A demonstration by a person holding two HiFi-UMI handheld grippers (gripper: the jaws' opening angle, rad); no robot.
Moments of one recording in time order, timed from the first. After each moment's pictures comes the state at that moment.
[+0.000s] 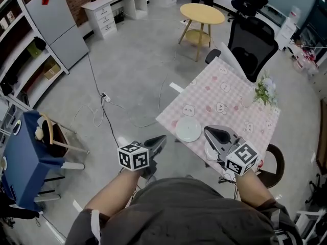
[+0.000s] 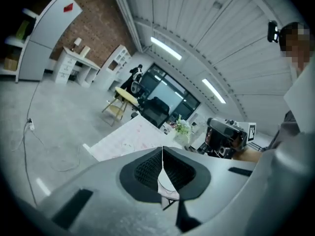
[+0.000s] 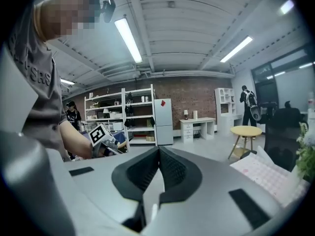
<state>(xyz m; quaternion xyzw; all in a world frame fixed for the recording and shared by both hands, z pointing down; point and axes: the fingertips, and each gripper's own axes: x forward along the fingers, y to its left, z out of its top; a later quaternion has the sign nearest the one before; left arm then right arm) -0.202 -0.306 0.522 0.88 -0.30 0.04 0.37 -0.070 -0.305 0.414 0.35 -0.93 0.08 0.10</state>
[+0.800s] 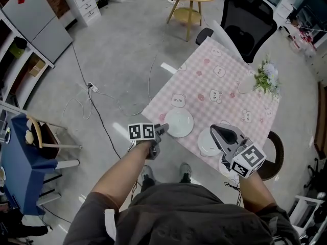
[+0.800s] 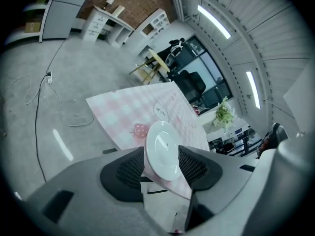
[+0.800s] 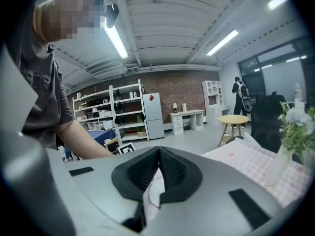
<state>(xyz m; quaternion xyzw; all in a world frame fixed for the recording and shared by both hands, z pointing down) -0.142 -0.385 0.710 0.75 -0.32 0.16 0.55 0.001 -0.328 0.466 0.39 -0.90 0.12 0.11</state>
